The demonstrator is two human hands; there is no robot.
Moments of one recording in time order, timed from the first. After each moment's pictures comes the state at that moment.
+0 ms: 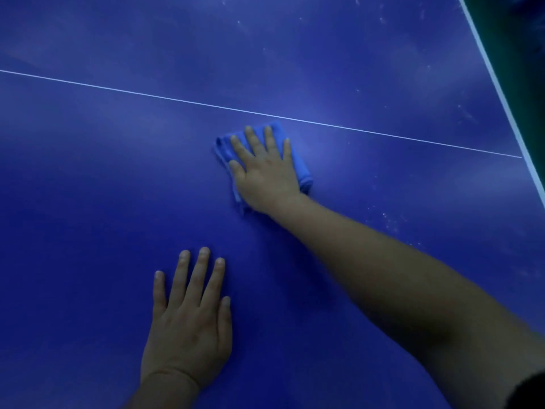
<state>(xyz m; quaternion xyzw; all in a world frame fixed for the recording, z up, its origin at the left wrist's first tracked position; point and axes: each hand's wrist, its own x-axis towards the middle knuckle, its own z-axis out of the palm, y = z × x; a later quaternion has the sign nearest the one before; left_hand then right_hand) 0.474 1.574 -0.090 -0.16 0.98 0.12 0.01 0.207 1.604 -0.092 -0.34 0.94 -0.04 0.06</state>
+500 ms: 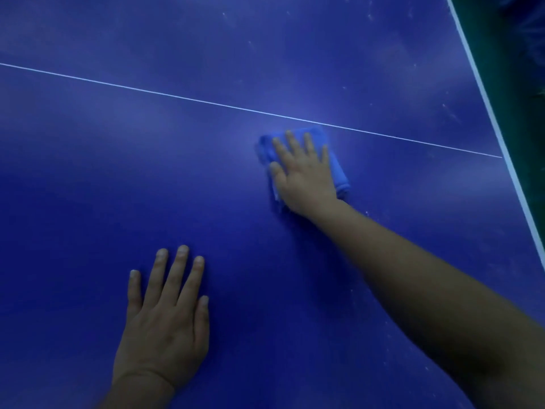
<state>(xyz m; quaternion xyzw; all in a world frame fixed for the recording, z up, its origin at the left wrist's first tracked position) 0.472 1.577 -0.087 -0.17 0.98 0.12 0.02 0.170 1.698 -0.097 -0.28 0.96 -0.02 0.04</state>
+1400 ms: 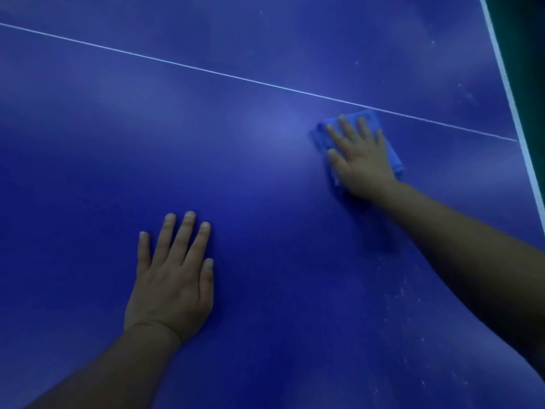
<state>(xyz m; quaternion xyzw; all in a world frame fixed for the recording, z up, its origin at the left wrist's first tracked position) 0.475 1.577 -0.087 -0.18 0.97 0.14 0.04 0.148 1.782 -0.077 -0.32 0.95 0.00 0.05</state>
